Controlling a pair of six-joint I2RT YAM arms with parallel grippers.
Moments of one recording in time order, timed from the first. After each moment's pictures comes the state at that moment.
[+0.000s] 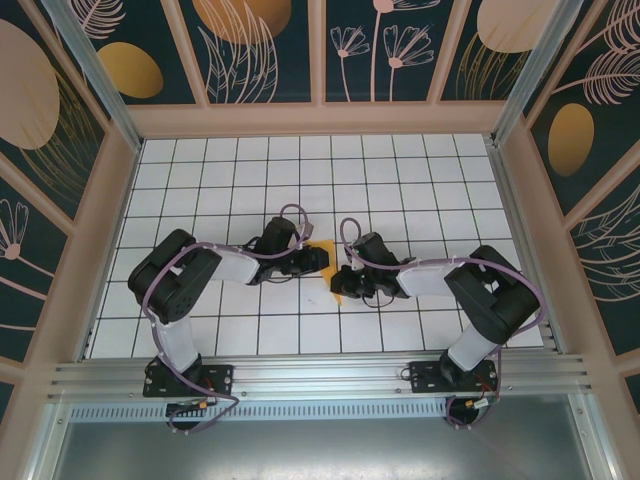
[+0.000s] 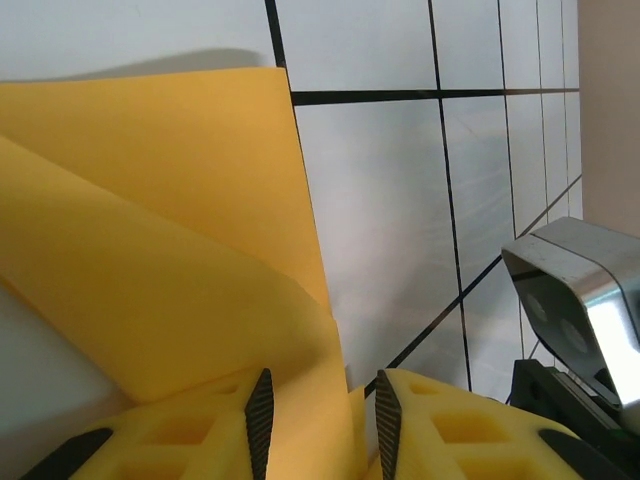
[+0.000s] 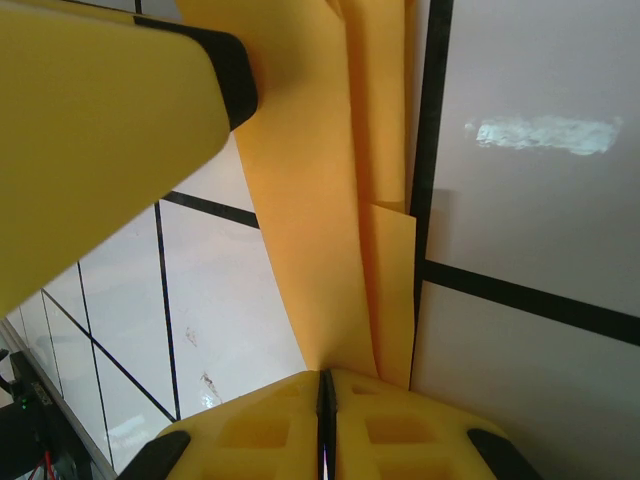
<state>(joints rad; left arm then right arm) -0.64 1.85 0.76 0.38 0.51 -0.83 0.71 1.62 0.60 0.10 -0.44 0.81</state>
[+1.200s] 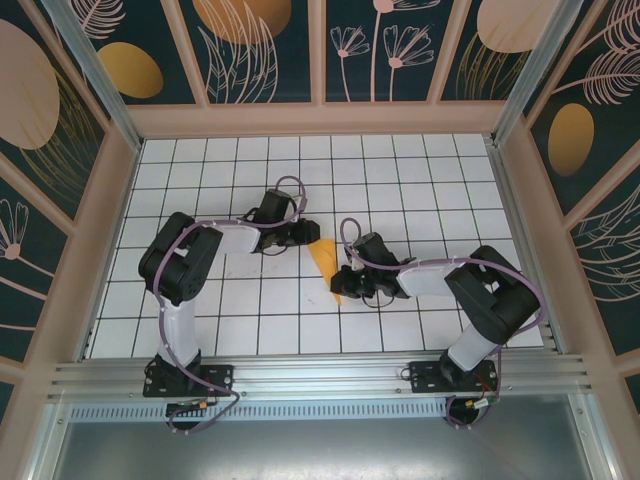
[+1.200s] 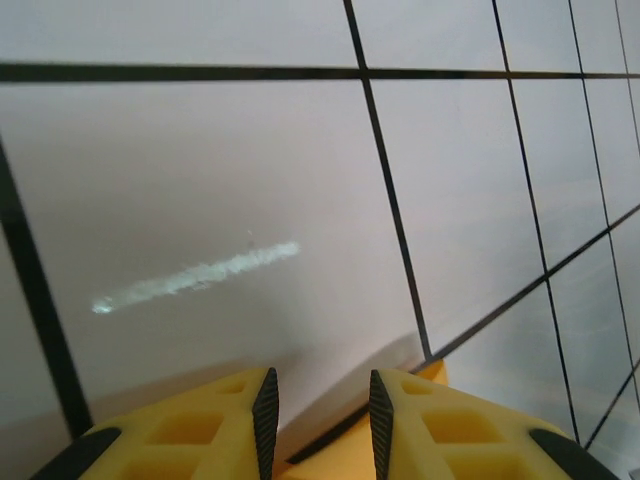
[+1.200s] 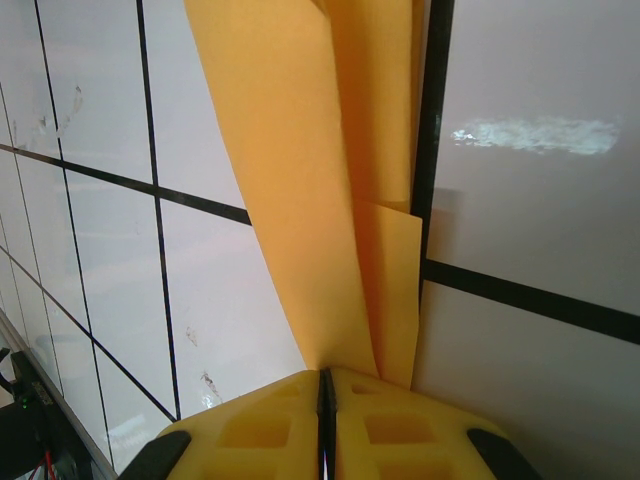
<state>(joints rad) -0.50 1.99 1.05 0.13 0.43 -0.58 0.71 1.62 0.59 0.10 -0.44 0.81</state>
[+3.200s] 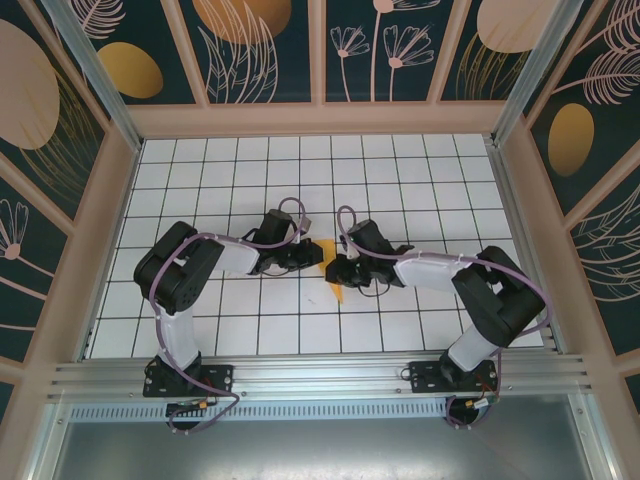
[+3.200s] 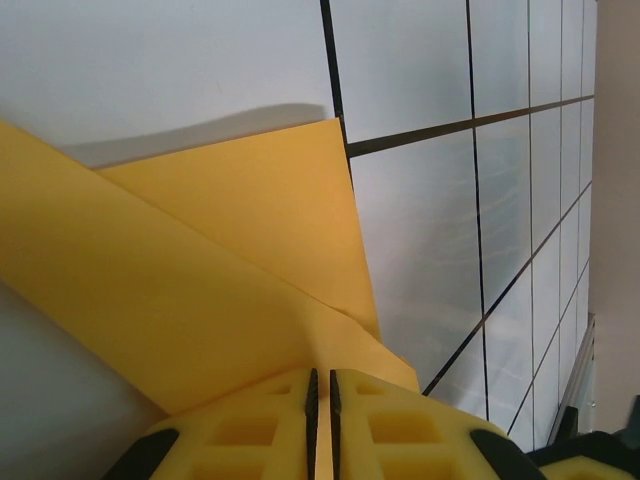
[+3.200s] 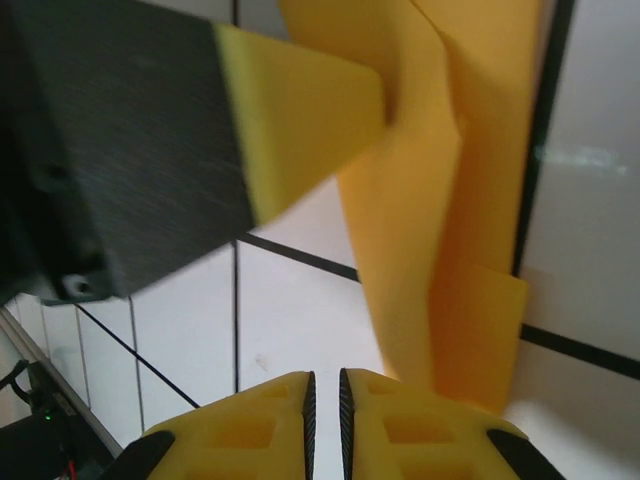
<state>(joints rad) -0.57 1.92 0.84 0.29 0.58 -0.79 0.71 1.60 0.75 -0.06 -0.42 0.78</state>
